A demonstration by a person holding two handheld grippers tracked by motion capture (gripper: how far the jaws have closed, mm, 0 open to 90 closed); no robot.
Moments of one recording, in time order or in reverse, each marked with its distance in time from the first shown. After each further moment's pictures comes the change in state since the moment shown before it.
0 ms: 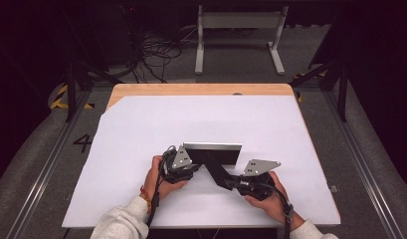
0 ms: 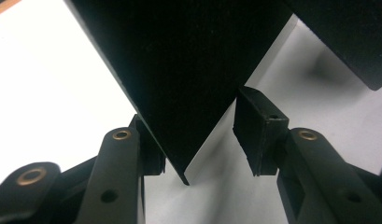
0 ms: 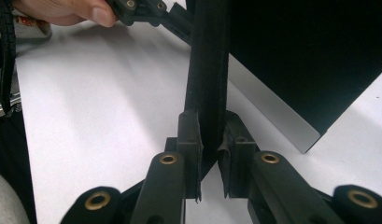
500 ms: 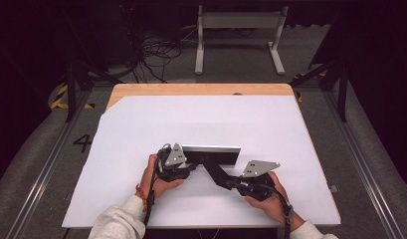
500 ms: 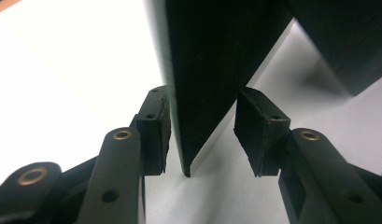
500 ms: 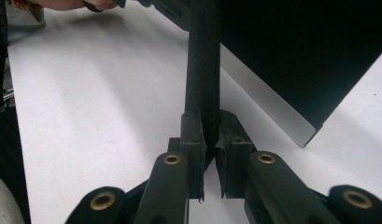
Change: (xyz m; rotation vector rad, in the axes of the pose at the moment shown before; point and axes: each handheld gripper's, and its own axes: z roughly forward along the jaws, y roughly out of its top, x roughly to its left) left arm 0.013 -0.005 -0.012 -0.052 -0.064 -0.042; right arm 0.001 -0.001 0.000 0.009 -0.016 -0.013
